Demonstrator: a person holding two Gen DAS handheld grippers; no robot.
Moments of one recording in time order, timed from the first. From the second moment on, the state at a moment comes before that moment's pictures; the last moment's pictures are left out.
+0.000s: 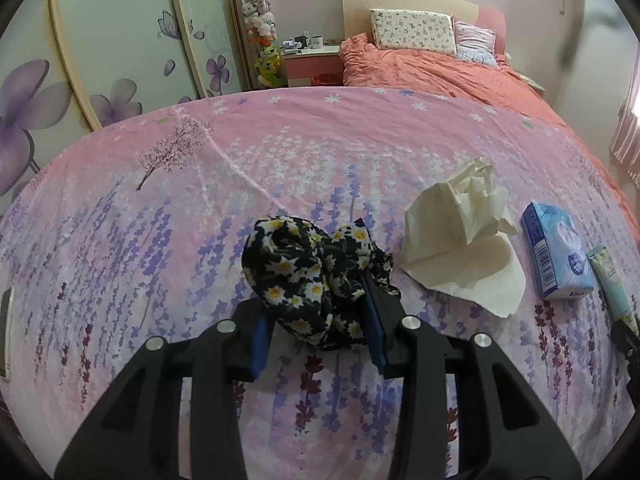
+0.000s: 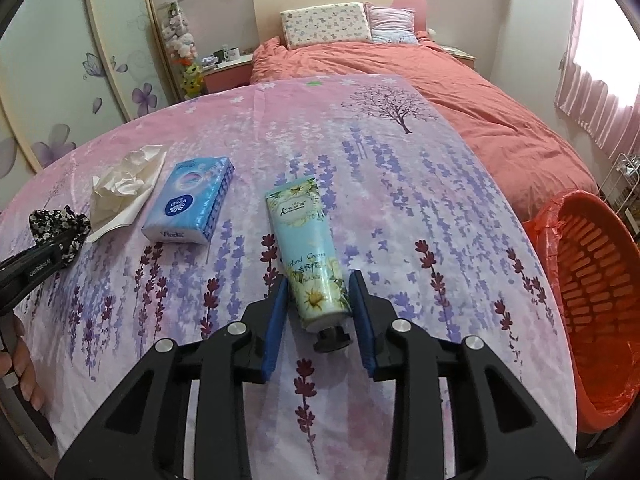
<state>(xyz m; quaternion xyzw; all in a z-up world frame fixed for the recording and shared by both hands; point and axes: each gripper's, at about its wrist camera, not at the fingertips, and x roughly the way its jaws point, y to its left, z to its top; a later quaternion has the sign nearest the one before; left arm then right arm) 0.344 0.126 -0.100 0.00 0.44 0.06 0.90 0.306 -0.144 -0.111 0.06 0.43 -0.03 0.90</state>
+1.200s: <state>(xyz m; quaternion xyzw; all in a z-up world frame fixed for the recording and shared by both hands) 0.281 0.100 -0.031 0.02 0.38 -0.02 0.92 0.241 -0.182 -0.060 0.10 0.36 0.00 0.93</state>
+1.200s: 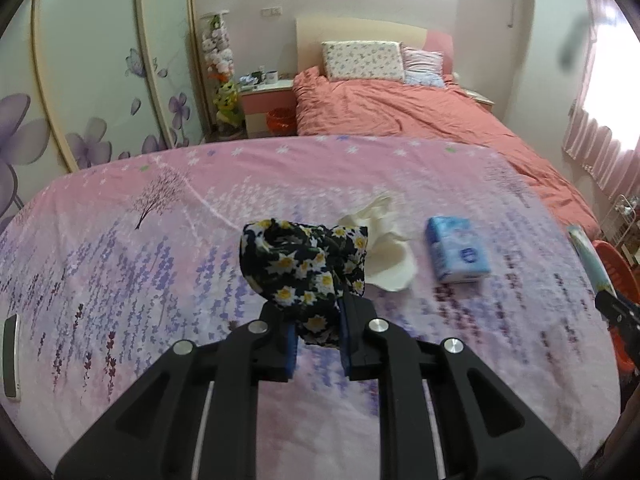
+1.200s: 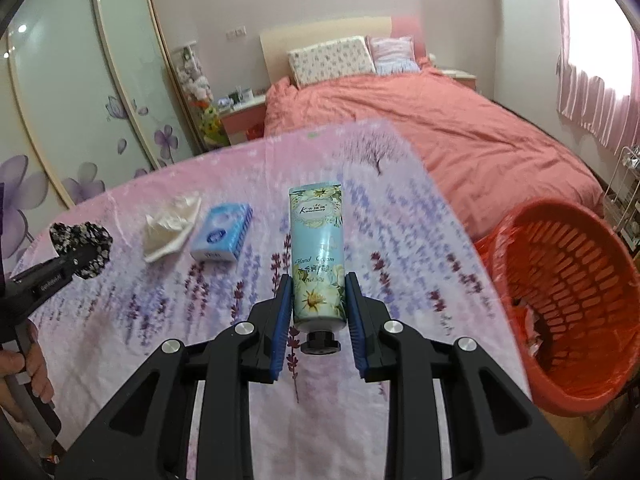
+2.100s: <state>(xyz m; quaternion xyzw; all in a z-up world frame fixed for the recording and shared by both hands) 0.216 -0.106 0.027 0.04 0.33 -0.25 0.91 0.166 -0.300 -0.029 0.14 0.28 -0.11 0.94</state>
